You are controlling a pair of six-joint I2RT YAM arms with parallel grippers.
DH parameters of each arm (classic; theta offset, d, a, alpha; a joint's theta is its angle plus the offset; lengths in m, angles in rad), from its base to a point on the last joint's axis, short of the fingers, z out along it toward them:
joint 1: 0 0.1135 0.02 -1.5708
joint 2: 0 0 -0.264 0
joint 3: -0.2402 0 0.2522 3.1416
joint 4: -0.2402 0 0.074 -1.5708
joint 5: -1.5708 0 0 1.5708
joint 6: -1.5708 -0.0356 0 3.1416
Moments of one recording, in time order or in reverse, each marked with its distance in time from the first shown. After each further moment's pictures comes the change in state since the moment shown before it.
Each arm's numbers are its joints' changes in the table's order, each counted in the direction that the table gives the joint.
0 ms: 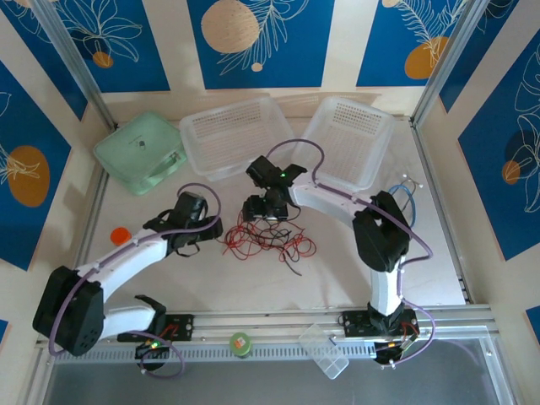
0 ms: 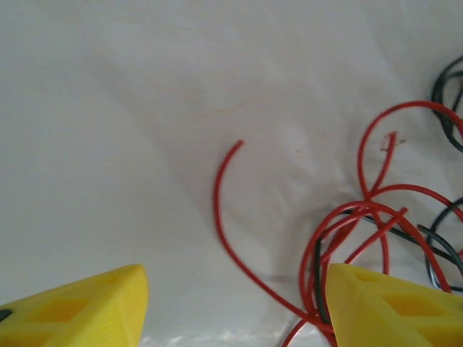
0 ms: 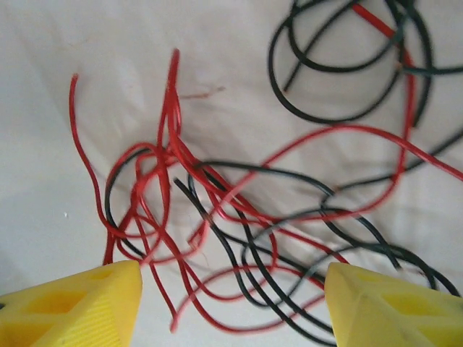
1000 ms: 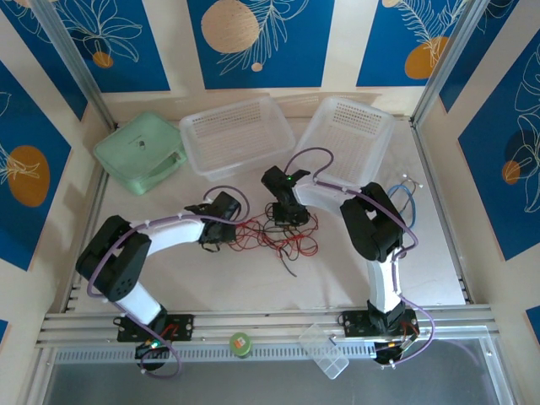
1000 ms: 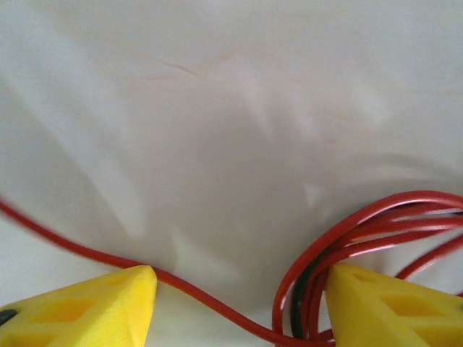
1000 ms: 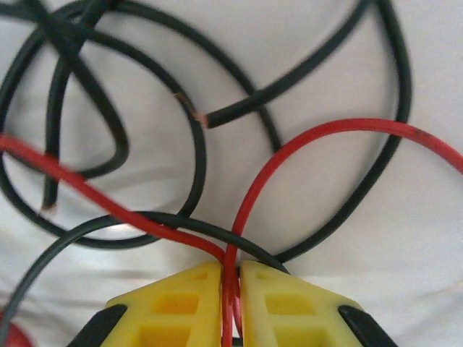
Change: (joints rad) left arm -0.118 0.375 -0.171 -0.084 0.200 0.108; right arm -0.112 0.059 0.139 -0.023 -0.231 -0.015
